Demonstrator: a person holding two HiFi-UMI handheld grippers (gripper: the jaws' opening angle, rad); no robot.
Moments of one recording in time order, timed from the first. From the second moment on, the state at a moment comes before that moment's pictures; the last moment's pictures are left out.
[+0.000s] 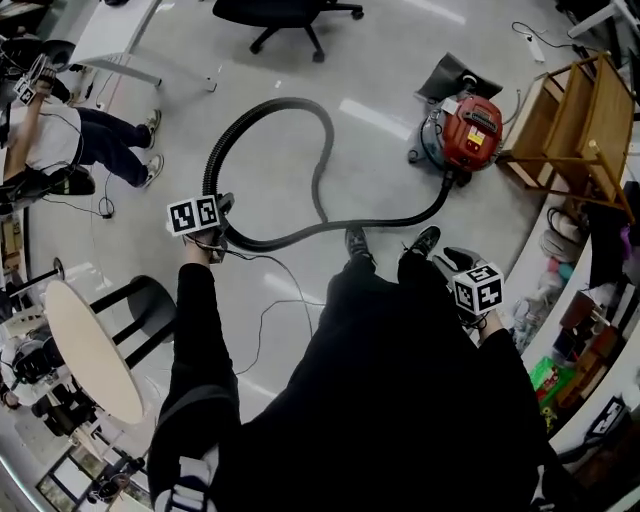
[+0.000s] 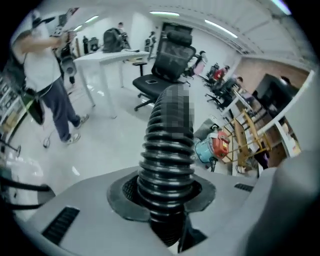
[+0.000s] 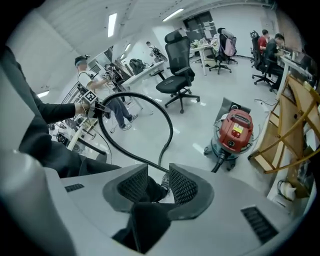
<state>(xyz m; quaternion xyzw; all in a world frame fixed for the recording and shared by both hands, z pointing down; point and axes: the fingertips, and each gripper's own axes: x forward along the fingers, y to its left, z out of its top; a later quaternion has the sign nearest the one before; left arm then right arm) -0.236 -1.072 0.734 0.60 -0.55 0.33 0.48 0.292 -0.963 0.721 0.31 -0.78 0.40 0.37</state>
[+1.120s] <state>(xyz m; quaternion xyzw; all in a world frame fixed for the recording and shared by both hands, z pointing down) -0.091 -0.820 0.664 0.51 -0.62 0.07 0.59 0.308 -0.747 0.722 0.27 -0.83 0.41 0.26</state>
